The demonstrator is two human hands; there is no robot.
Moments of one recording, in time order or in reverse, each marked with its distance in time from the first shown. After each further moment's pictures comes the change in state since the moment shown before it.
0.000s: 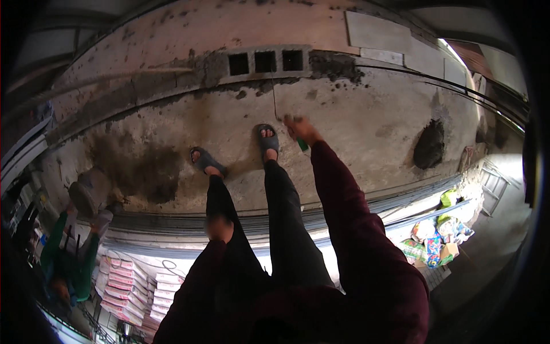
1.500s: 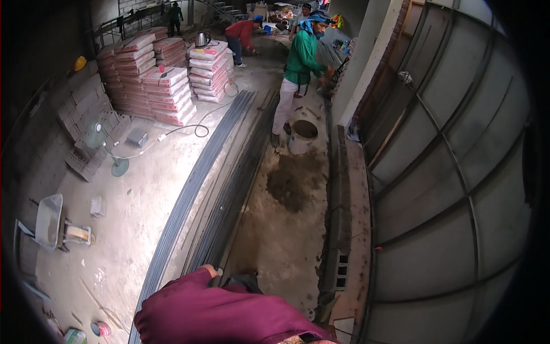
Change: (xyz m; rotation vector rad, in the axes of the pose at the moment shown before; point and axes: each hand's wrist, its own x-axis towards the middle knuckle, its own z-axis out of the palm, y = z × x) left_hand -0.444 0.317 0.333 -1.377 0.188 -0.993; right_hand -0.405 -0.058 -0.157 -0.946 -0.425 -0.442
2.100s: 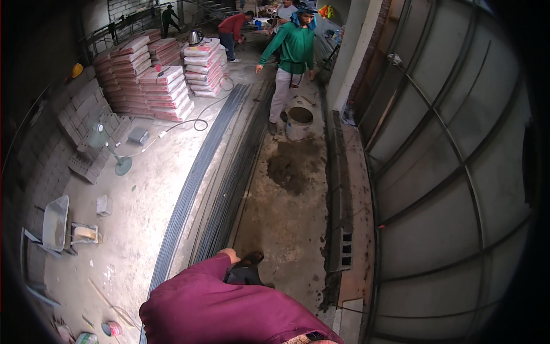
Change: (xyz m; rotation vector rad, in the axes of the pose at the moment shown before) left_hand -0.080 0.073 0.015 0.139 0.127 0.218; right_hand -0.078 0.136 -0.019 -0.103 -0.035 0.132
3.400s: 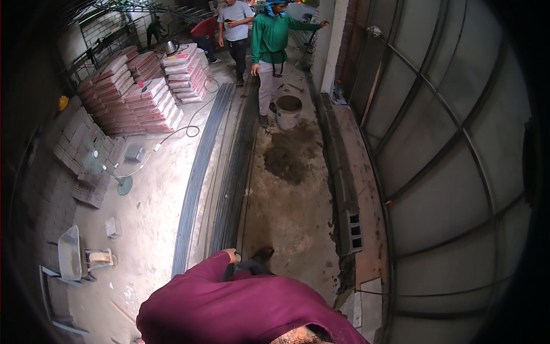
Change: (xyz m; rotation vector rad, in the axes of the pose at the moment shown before) left_hand 0.003 -0.018 -0.023 0.073 -0.198 -0.061; right_hand -0.028 0.069 0.024 0.072 -0.004 0.085
